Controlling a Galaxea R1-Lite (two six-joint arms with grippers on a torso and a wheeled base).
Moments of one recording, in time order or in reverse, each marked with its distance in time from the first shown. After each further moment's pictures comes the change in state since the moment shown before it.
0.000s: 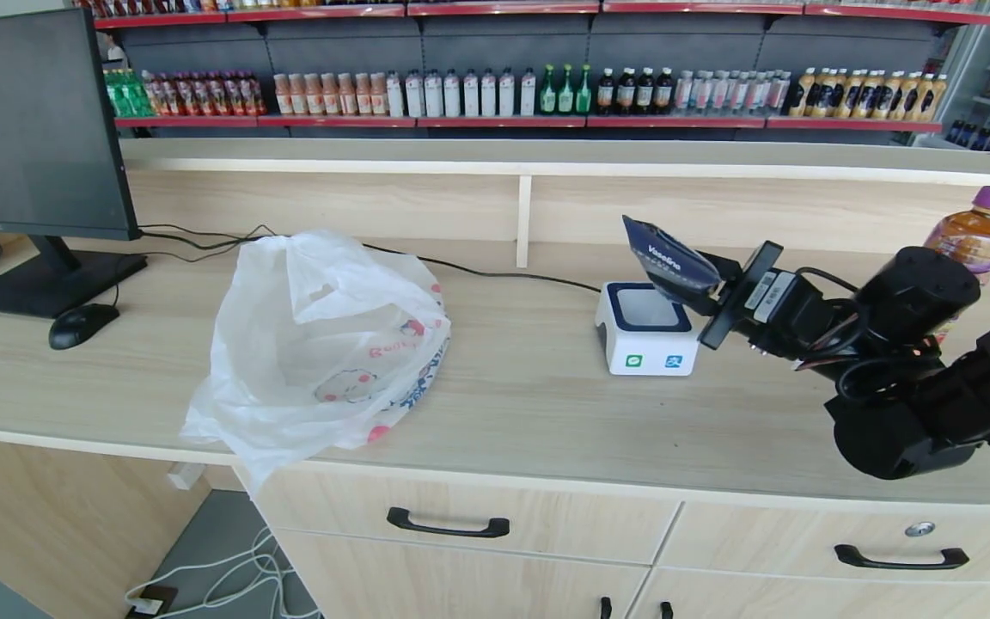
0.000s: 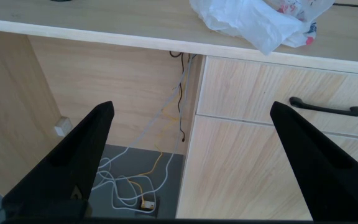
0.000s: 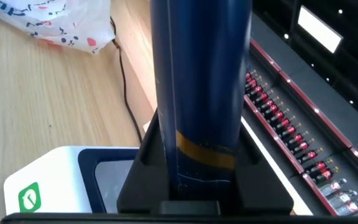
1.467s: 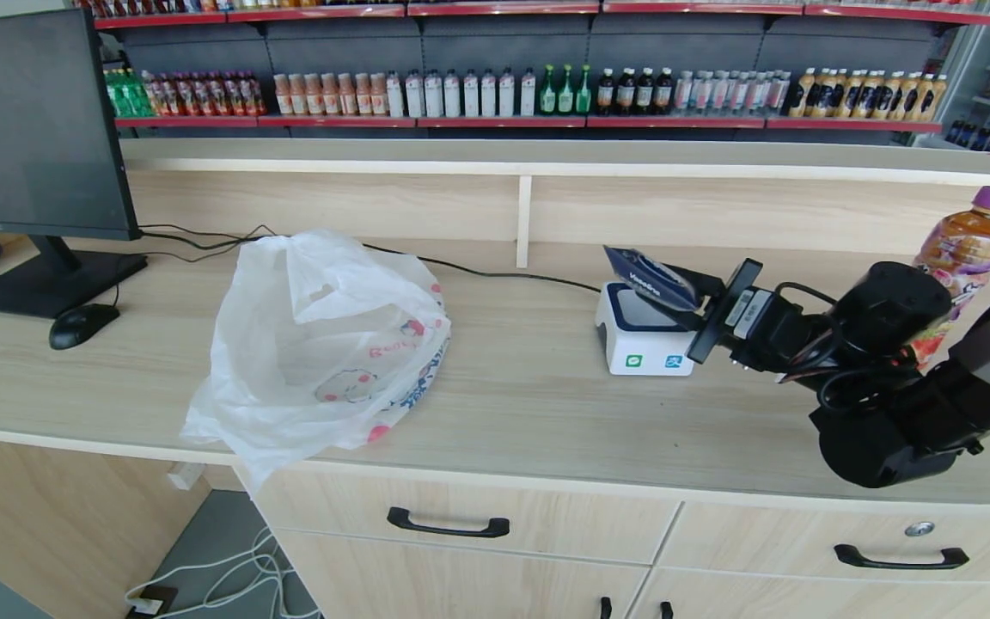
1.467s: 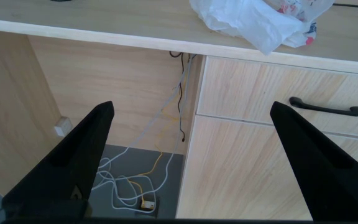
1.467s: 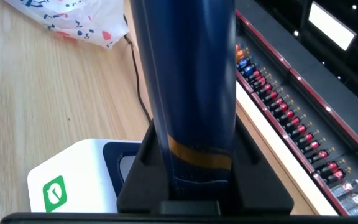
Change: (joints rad) left arm 0.000 0.000 0.000 0.000 0.000 0.000; right arm 0.019 0.043 0.006 0.001 0.001 -0.019
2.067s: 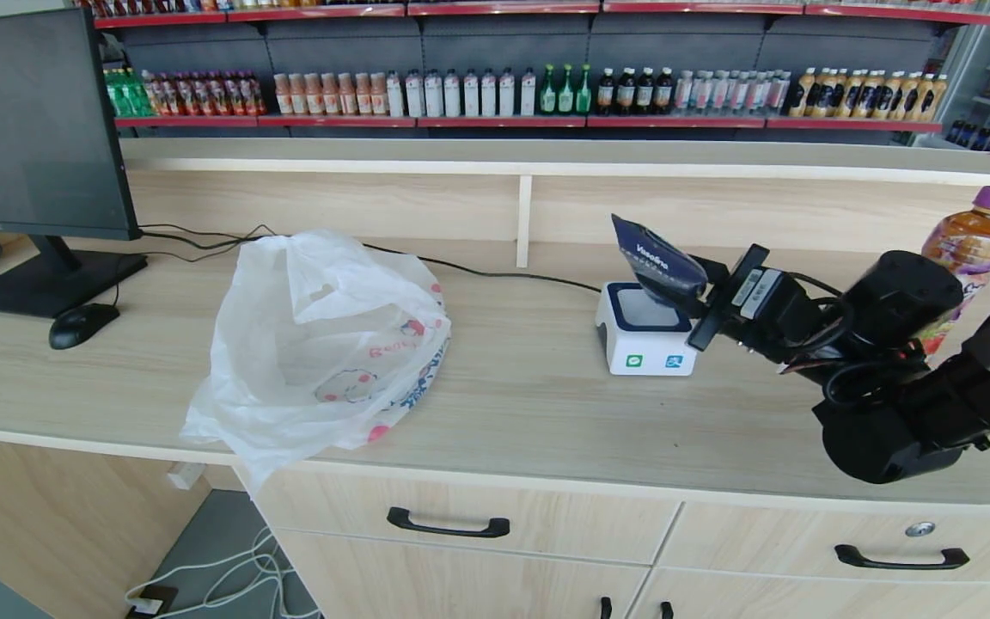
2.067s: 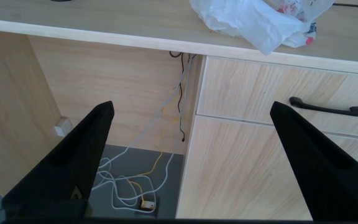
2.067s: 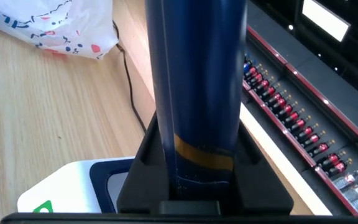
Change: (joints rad) left arm 0.000 0.000 0.000 0.000 -0.001 0.000; right arm 0.016 -0.037 -0.006 0.001 -0.051 0.068
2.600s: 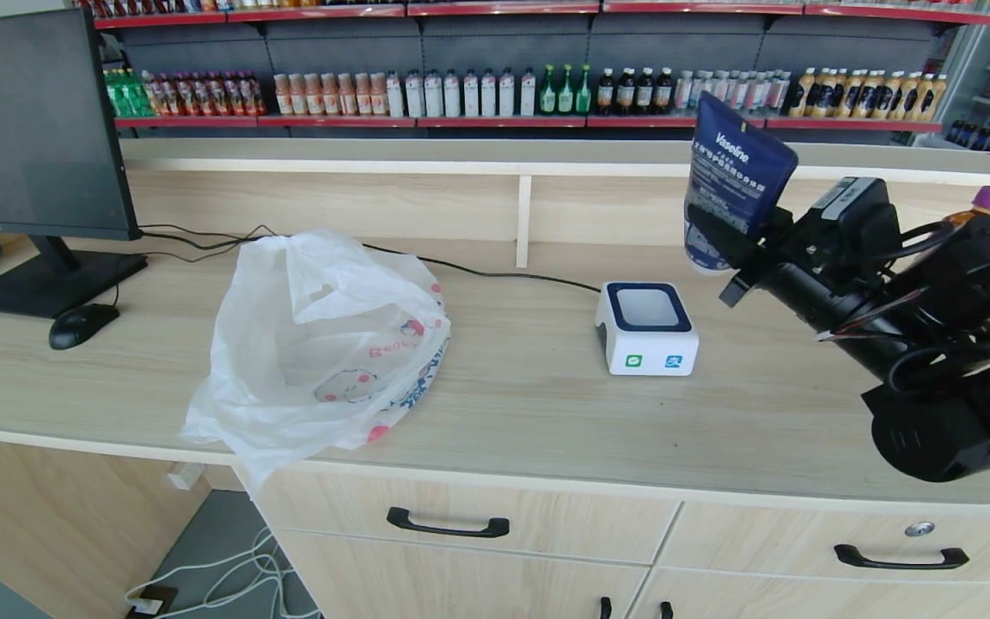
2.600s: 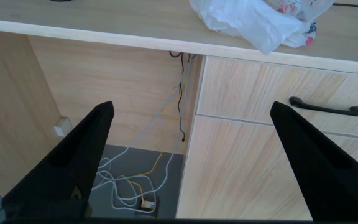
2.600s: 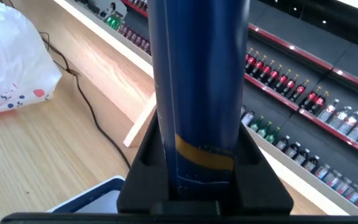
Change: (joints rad) left arm 0.000 0.000 0.000 0.000 0.000 0.001; right arm 0.003 -0.143 0.046 -0.001 -0.252 0.287
